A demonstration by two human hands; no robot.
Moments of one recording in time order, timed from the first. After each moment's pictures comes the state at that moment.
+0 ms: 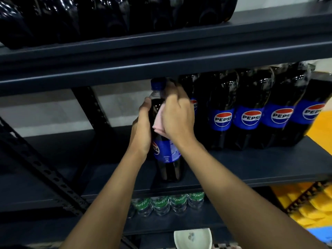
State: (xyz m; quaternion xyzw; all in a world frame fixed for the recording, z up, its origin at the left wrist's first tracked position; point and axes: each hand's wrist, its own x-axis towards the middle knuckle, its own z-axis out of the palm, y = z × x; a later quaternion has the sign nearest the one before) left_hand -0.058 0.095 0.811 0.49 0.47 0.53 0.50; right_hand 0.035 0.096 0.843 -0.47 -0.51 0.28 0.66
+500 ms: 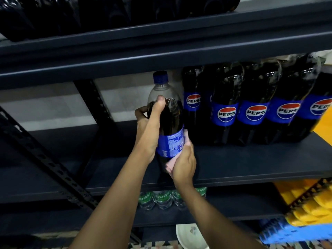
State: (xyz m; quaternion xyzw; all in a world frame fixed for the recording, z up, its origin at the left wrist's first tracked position) left_hand -0.051 0.093 0.796 0.44 0.48 0.58 0.48; right_hand 0.024 0.073 0.682 -0.55 -0.37 0.40 0.64
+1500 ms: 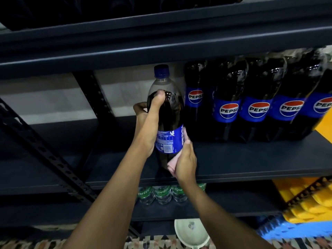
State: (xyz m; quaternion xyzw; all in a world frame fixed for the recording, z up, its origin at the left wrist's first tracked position) left_hand -0.060 0.098 0.793 0.46 0.48 0.58 0.48; right_hand 0.029 0.071 0.669 -0.51 -0.41 0.43 0.62
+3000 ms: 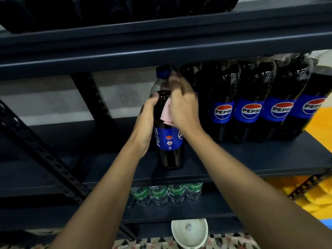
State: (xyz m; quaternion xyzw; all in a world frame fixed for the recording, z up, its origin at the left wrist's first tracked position) left_hand -0.057 0.088 0.806 0.51 0.45 0.52 0.52; right_hand 0.050 0.111 0.825 -0.45 -0.55 0.31 0.63
